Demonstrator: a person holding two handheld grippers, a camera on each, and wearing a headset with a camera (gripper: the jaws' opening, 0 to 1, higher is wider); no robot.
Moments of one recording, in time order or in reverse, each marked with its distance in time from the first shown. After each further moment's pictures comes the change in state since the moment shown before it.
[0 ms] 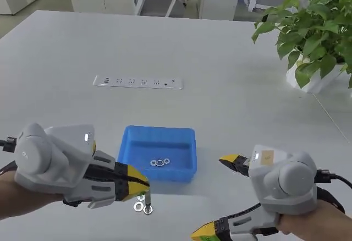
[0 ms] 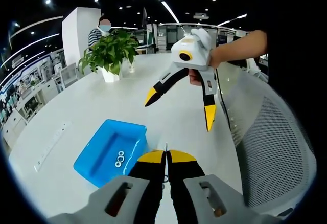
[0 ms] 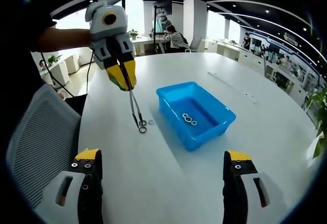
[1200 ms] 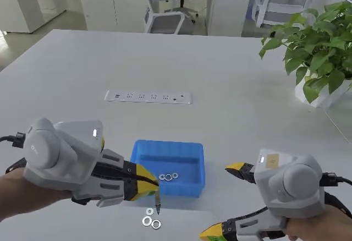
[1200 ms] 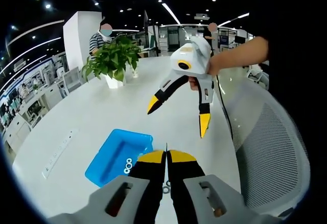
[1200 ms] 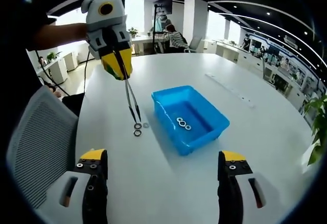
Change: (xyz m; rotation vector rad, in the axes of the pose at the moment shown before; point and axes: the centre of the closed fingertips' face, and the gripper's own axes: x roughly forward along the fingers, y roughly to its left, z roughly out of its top) left arm -0.014 0.008 0.025 0.020 -0.007 0.027; right arm -0.006 -0.010 0.011 -0.025 0.010 -0.019
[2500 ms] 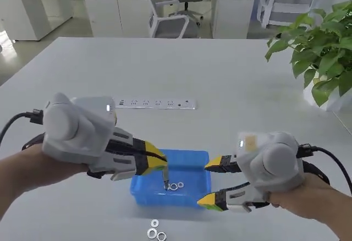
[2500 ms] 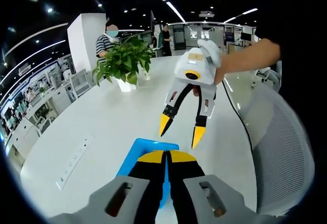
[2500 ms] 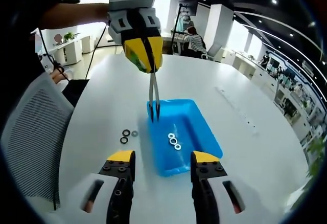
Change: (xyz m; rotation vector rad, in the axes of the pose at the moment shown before) left arm -0.004 0.049 0.029 0.021 0.010 0.071; right arm 0.026 -0.028 0.032 -0.193 0.018 0.077
